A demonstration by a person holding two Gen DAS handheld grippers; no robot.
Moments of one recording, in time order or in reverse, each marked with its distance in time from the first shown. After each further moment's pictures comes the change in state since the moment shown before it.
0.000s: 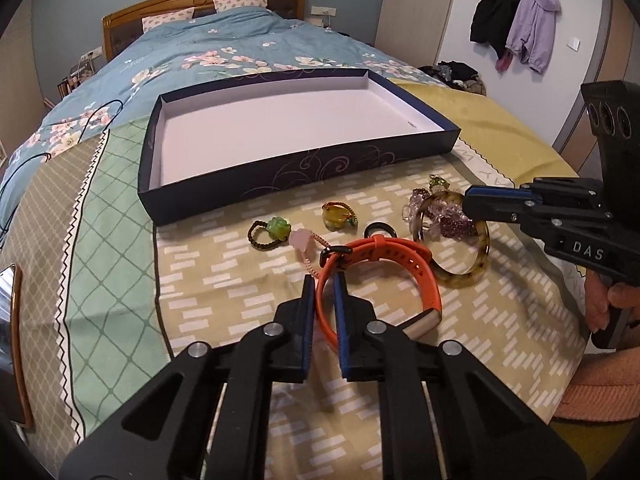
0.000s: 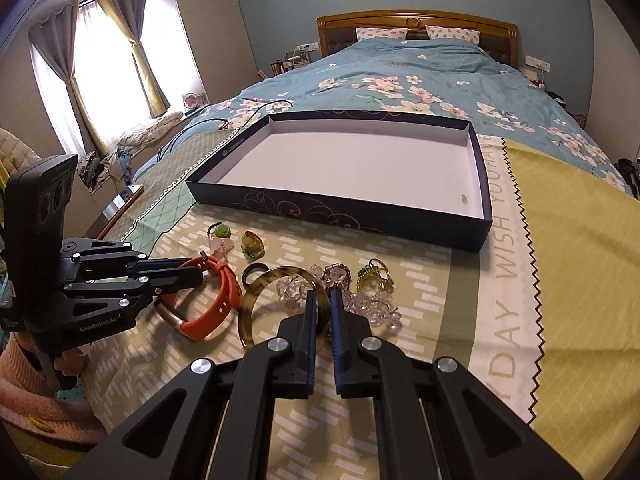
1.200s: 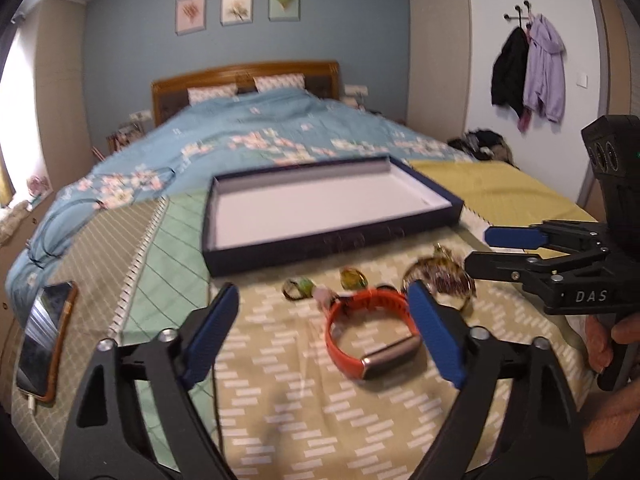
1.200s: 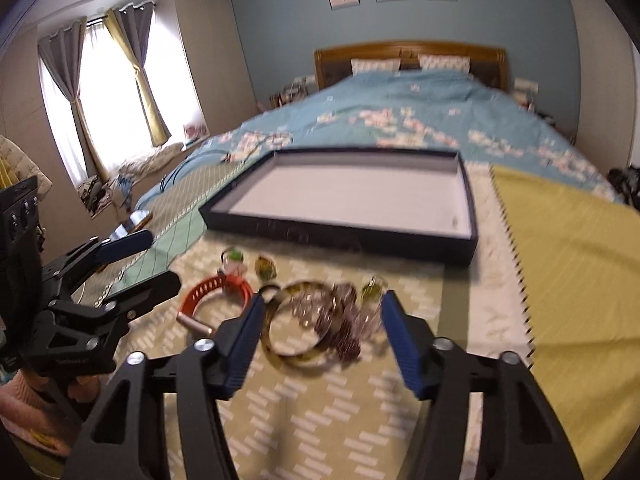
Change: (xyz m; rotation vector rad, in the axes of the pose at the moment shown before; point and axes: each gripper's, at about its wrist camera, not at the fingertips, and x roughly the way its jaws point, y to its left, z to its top) left arm -0.053 -0.020 -0.019 0.004 -0.311 0.165; right arm -0.017 0.015 -0.011 0.021 -0.124 -0.007
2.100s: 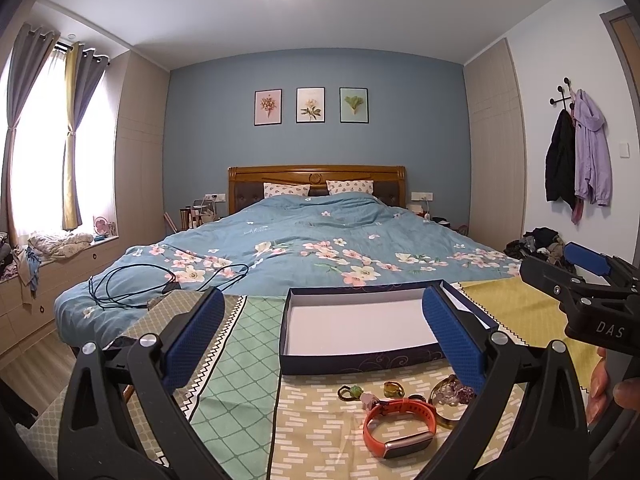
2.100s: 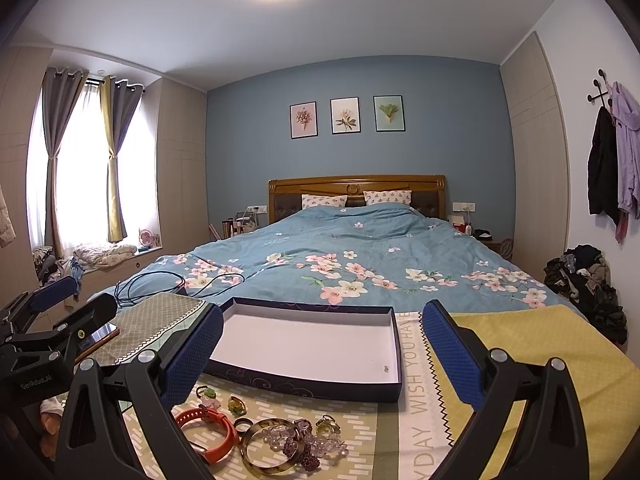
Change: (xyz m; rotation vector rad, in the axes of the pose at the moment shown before) left arm -0.097 -0.011 0.022 -0.084 -0.419 0.277; right arm -0.077 0.019 0.026 -0.050 -0.539 -0.243
